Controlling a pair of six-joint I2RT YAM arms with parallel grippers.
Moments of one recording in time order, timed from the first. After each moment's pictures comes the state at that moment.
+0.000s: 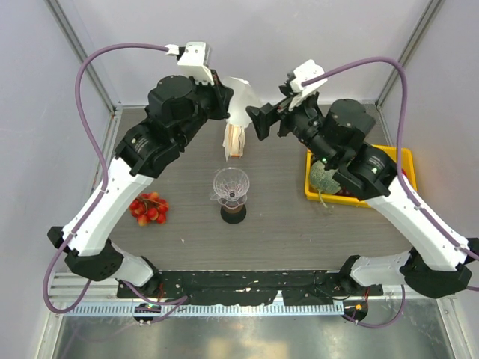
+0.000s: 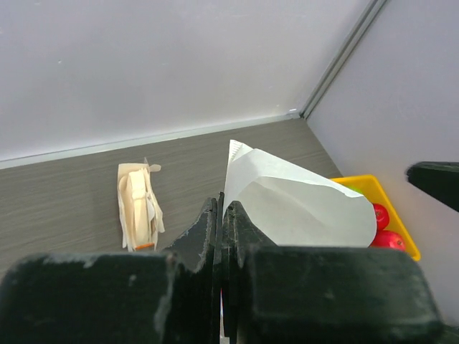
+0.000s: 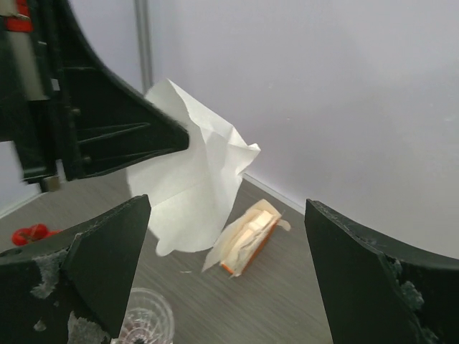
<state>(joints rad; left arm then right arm) -0.78 1.46 1.96 -0.56 -0.33 -0.28 0.84 1.25 1.69 -0.32 0.19 -0.12</state>
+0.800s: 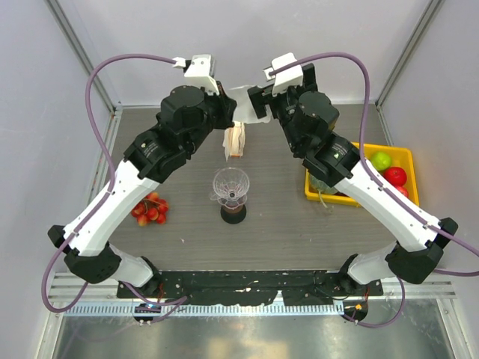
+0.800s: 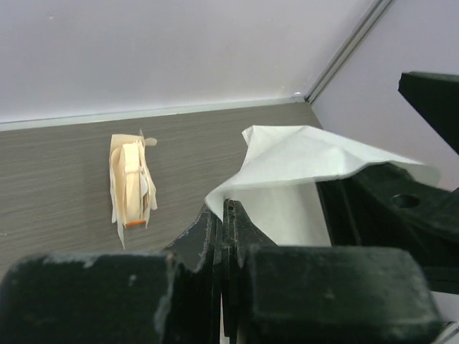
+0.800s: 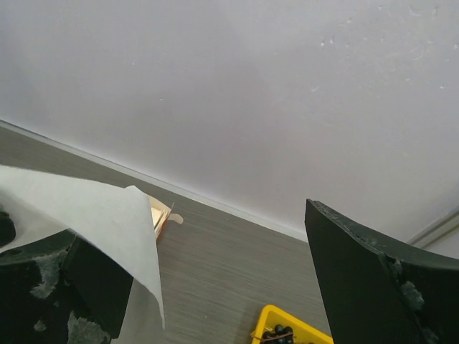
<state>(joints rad) -0.82 1.44 1.87 -0.55 -0.40 -0.37 0.83 1.40 1.66 -0.11 0.60 -0.38</state>
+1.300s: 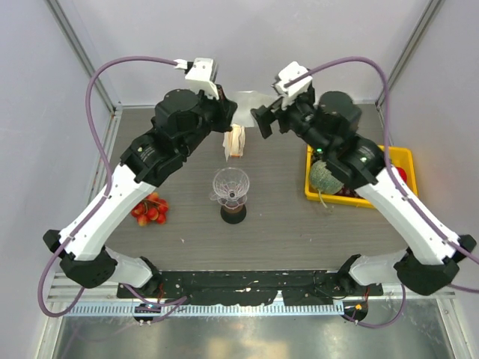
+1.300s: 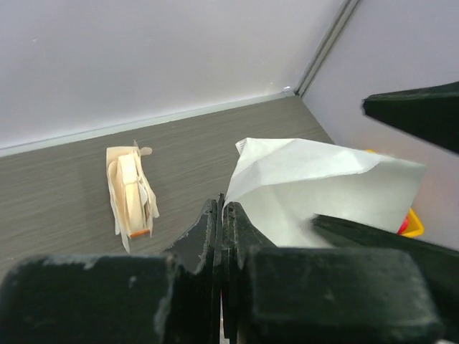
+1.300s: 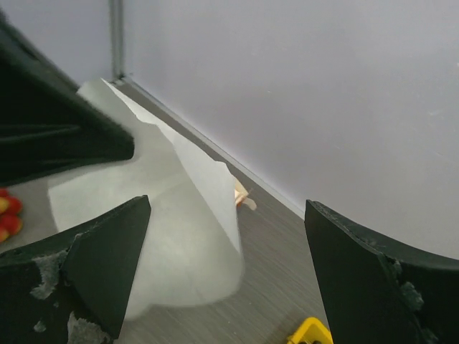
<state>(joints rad) -0.81 1.40 1.80 -0.49 -0.35 -0.29 0.76 1.32 1.66 -0.32 0.19 -0.28</state>
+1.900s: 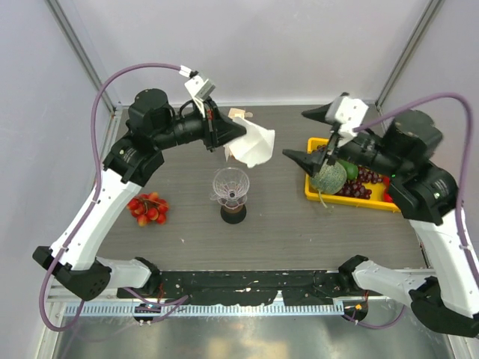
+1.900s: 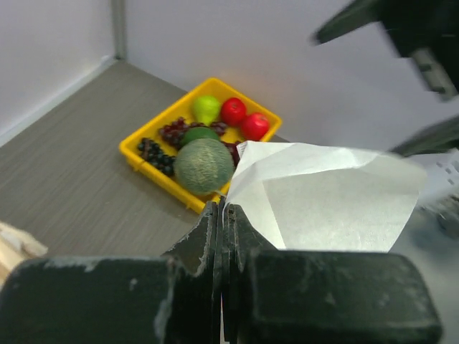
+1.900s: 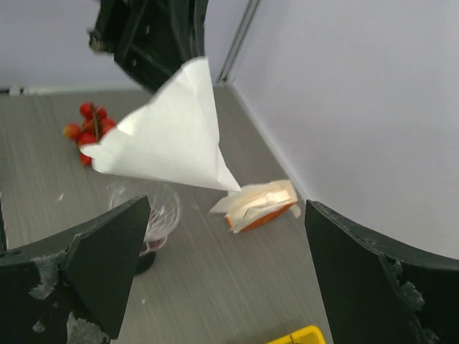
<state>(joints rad) -0.59 1.29 1.64 -0.41 0.54 -0.20 0.54 1.04 1.66 -0.61 -0.48 -0.37</state>
